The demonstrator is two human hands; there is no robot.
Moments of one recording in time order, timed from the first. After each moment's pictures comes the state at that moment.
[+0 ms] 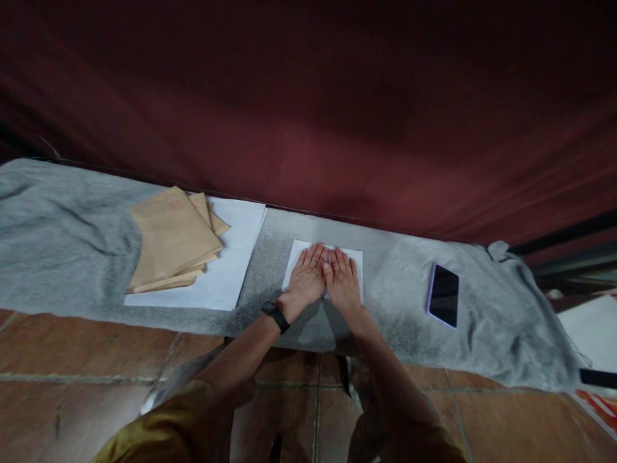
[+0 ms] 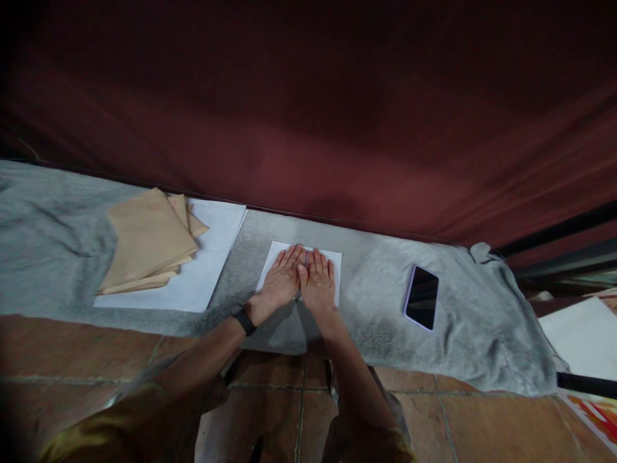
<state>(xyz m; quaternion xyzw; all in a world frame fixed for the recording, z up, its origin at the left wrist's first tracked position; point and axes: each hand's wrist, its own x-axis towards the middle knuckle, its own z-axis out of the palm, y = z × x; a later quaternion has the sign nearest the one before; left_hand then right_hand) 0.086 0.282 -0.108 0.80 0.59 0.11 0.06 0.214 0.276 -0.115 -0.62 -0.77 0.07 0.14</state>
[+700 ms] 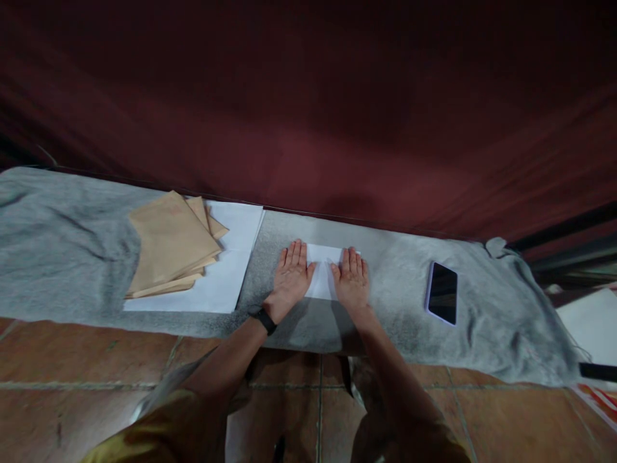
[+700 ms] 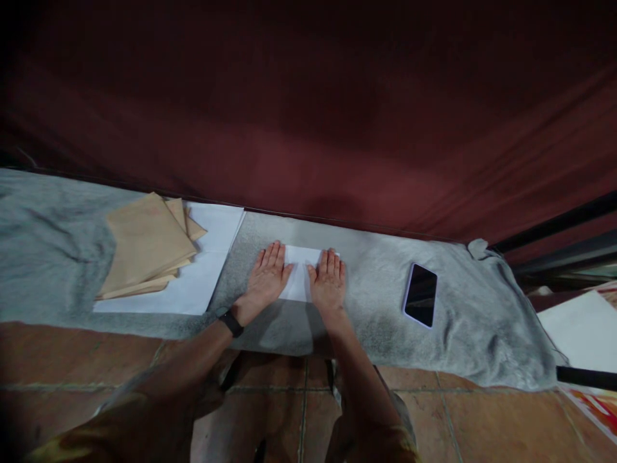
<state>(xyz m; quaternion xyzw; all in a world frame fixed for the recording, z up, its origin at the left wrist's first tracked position) 0.060 0.280 -0.110 0.74 0.66 0.12 0.02 0.238 0.280 -0.137 -0.64 -0.74 -0.06 0.20</state>
